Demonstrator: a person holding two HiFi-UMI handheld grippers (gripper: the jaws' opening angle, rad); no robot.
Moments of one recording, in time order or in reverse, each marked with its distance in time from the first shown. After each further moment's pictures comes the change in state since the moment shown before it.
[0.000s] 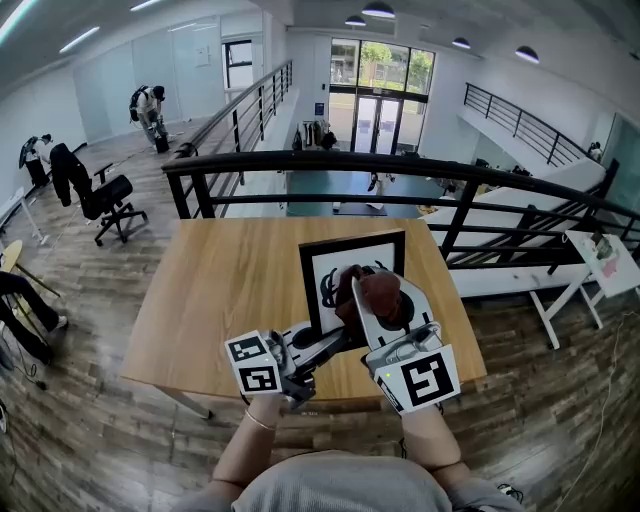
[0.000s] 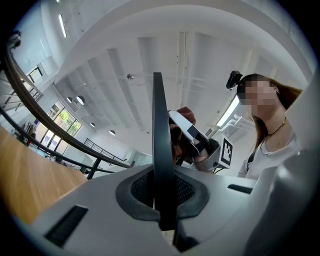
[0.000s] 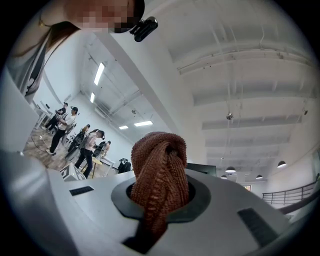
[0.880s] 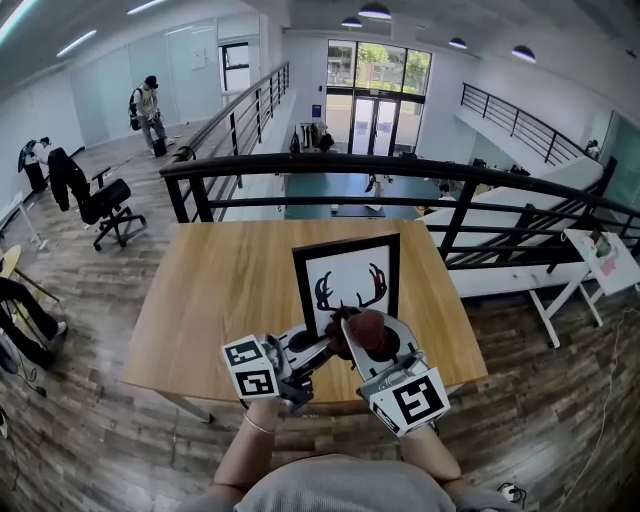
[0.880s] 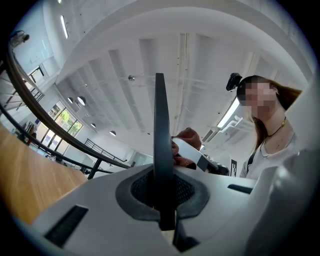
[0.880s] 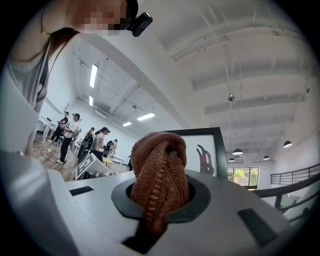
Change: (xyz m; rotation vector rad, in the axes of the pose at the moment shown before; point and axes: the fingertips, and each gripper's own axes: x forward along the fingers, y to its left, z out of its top) left arm -0.006 0.004 0.004 -0.011 -0.017 0.007; right arm -0.023 0.038 -0.052 0.125 0.121 0.083
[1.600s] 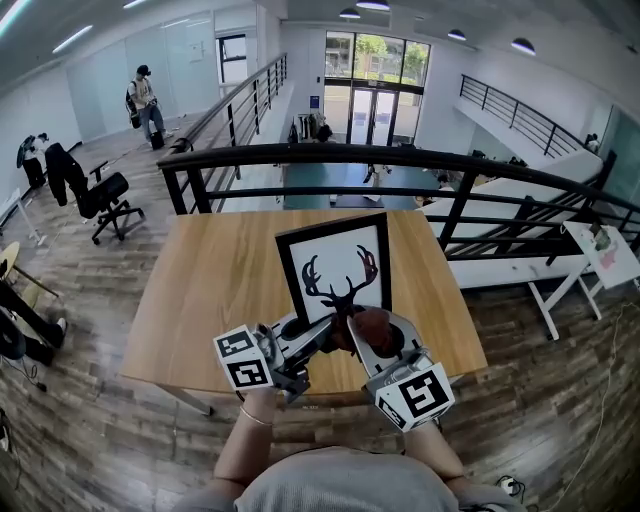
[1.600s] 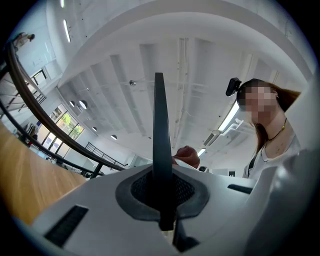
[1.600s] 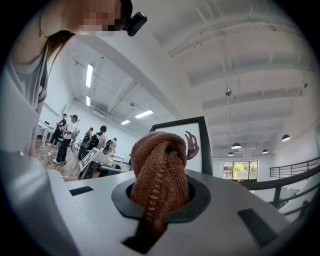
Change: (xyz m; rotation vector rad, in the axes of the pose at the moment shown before) left arm 0.003 -0.005 0.006 0.003 -0.050 0.012; right arm -0.026 -0.008 -0.020 0.050 0.037 -0.008
